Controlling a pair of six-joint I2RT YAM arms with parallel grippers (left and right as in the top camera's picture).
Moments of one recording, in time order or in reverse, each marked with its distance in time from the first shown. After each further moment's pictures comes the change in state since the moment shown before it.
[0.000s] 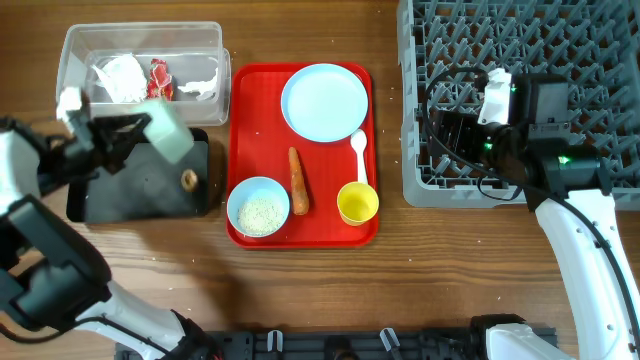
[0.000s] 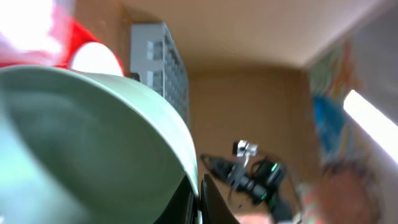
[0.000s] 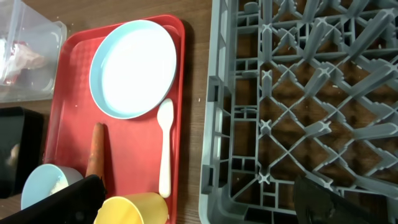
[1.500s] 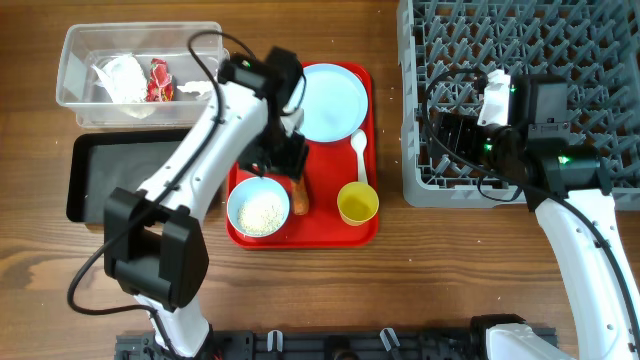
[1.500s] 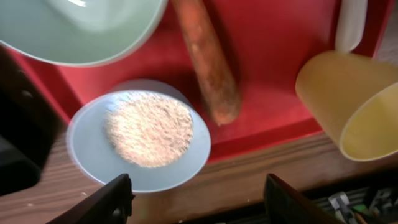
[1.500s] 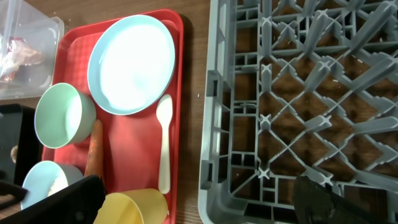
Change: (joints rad) left arm -1.012 0.022 0.205 0.093 -1.340 -0.690; right arm 0.000 0.001 0.000 -0.017 0.000 0.000
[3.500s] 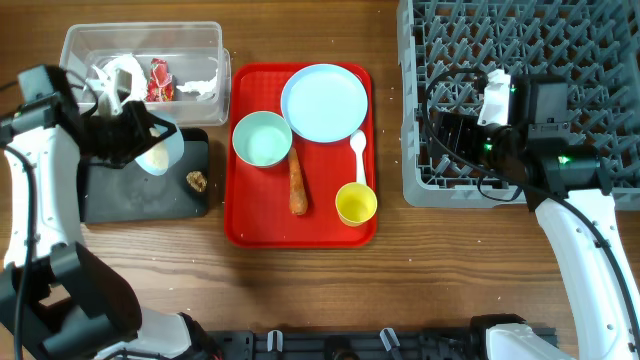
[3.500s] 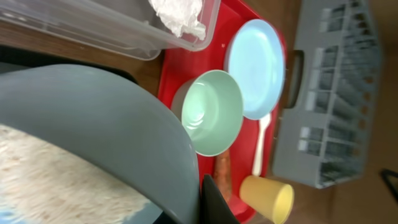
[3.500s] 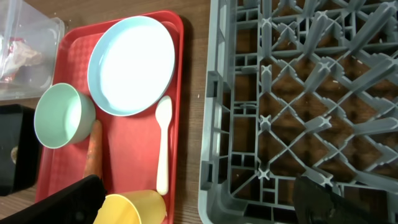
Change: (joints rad) left arm 0.831 -0.232 -0.278 0.393 0.619 0.180; right arm 0.000 0.000 0.000 0.002 0.000 0.000
